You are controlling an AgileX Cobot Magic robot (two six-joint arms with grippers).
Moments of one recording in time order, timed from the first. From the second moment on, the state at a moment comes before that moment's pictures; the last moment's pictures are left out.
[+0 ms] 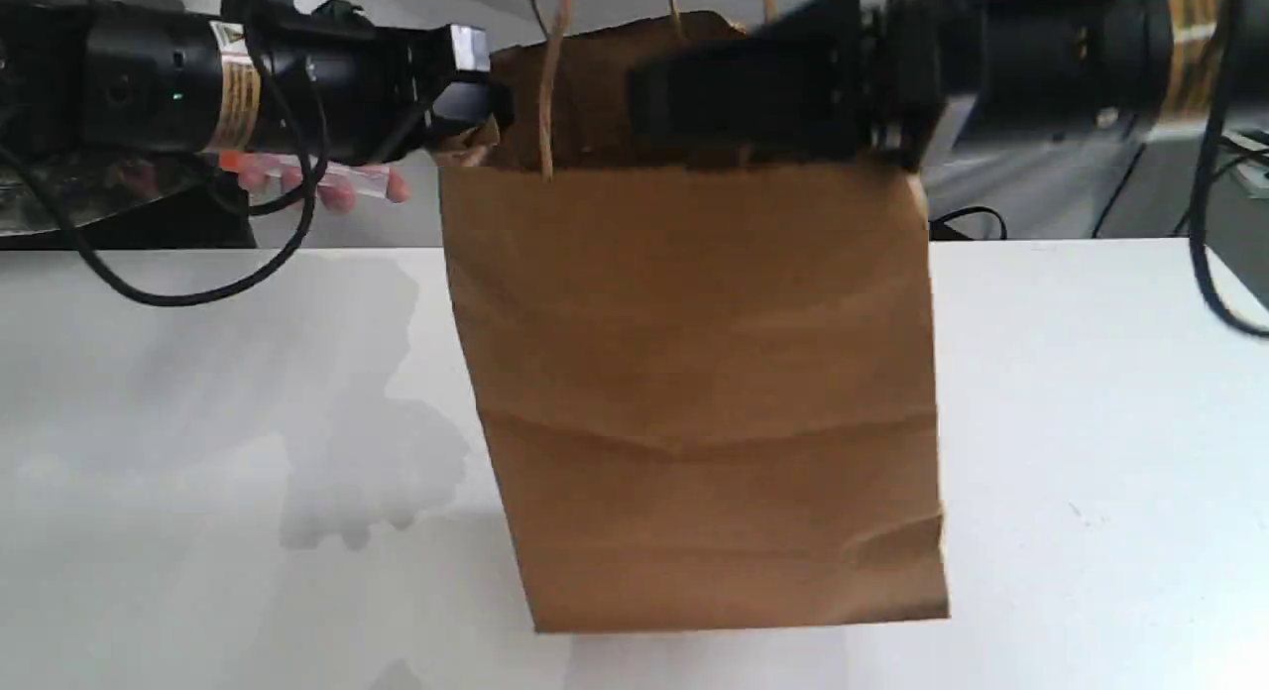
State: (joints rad) left arm -0.15 1.81 -1.33 1.75 -0.68 -2.12; right arm 0.21 1.53 -1.34 -1.69 -1.12 1.95
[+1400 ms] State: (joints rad) left arm -0.07 1.90 -1.24 1.76 -0.75 -2.08; right arm 0.27 1.95 -1.78 -1.72 -1.06 2.09
